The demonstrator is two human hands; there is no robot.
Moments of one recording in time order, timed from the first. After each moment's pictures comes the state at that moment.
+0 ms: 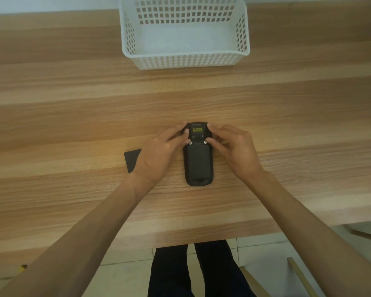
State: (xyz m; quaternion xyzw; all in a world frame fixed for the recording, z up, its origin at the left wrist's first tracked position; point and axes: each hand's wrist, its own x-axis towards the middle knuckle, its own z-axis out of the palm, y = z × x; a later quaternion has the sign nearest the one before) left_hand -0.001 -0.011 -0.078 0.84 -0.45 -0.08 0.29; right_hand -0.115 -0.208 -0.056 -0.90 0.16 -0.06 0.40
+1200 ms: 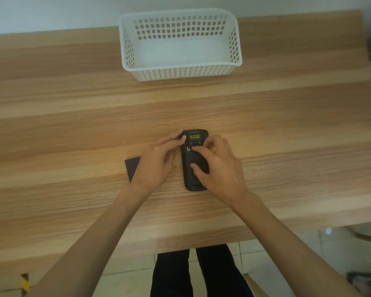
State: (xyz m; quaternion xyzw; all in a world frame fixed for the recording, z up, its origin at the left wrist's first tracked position) left_hand -0.002 -0.006 -0.056 0.83 -0.34 -0.22 0.38; right_hand -0.125 -0.159 -0.027 -0.95 0.18 0.04 0.25
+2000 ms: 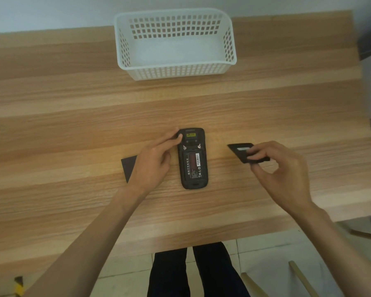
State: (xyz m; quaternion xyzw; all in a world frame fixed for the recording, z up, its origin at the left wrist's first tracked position) left_hand -0.006 -0.002 -0.056 0.82 -0.34 -0.25 0.38; right_hand -0.193 -0.235 0.024 -0.90 0.25 -0.09 0.35
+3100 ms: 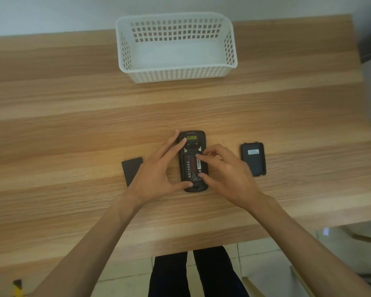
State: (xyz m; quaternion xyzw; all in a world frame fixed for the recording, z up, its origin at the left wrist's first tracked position) left_hand -0.015 0.005 -0.052 0.81 -0.38 -0.32 0.31; right_hand -0.151 -0.185 -0.028 -0.95 0.12 0.04 0.29
